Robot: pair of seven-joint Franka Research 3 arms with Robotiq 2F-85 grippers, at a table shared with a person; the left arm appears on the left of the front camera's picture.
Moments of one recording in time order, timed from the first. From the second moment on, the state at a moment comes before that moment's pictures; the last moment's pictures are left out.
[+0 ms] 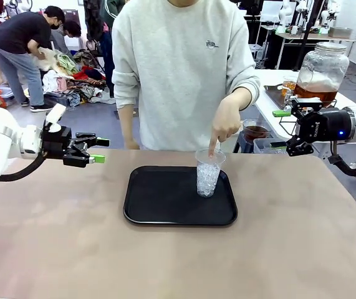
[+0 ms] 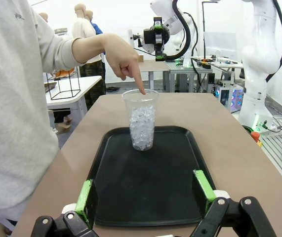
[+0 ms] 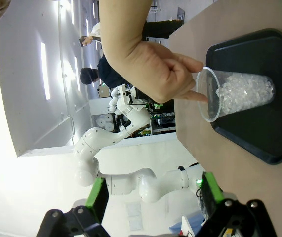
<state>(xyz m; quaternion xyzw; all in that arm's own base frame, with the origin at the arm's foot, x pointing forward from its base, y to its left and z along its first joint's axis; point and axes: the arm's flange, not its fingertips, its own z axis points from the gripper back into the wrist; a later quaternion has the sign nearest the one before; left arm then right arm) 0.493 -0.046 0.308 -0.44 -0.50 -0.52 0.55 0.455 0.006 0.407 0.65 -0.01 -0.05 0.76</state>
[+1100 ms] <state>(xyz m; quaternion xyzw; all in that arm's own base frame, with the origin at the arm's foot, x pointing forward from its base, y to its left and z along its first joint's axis) 0.493 -0.046 0.308 -0.44 -0.50 -0.52 0.55 0.447 0.011 0.390 0.64 -0.18 0.21 0.71</state>
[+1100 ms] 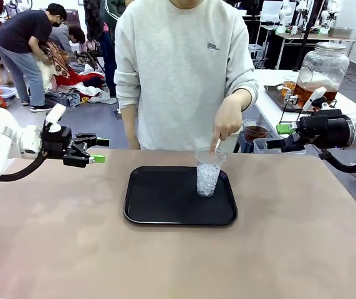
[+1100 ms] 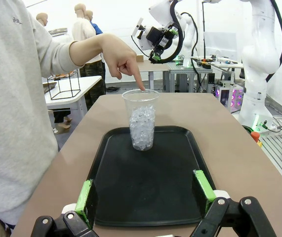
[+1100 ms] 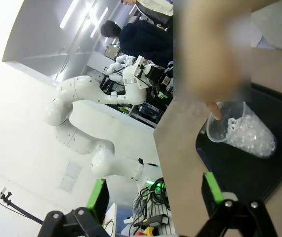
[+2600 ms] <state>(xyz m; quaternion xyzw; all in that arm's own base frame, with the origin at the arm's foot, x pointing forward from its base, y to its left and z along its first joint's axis) 0.493 -0.046 0.308 -0.44 -0.50 -0.52 0.55 0.448 0.031 0.295 0.47 -0.49 0.43 0.59</state>
